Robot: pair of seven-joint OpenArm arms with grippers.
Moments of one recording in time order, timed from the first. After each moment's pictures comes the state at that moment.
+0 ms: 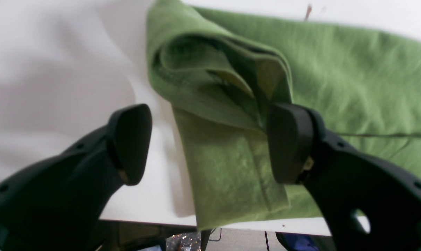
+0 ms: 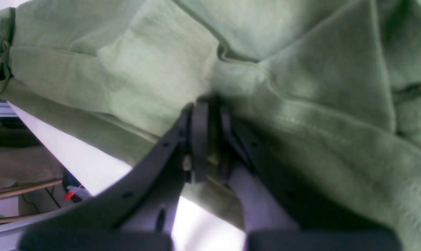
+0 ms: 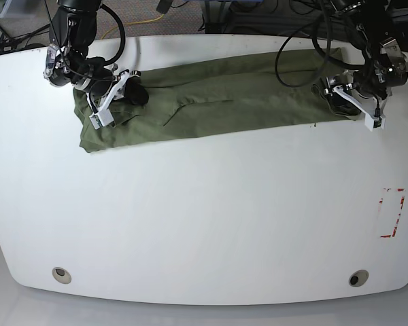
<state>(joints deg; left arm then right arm) 11.0 -6.0 -32.9 107.1 -19.4 -17.4 76.7 -12.4 10.3 20.2 87.0 45.4 41.1 -63.9</state>
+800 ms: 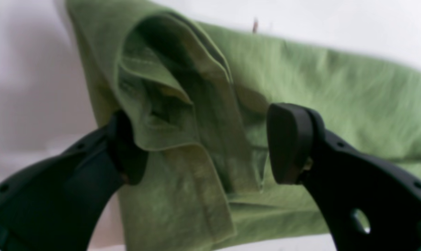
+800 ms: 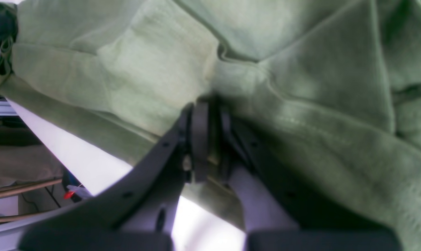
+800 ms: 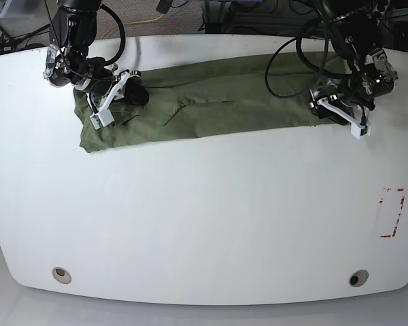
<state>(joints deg) 7.7 -1.6 -30.2 101.2 -19.2 -12.3 75.3 -12.3 10.3 20.1 87.0 45.4 41.1 -63.9</state>
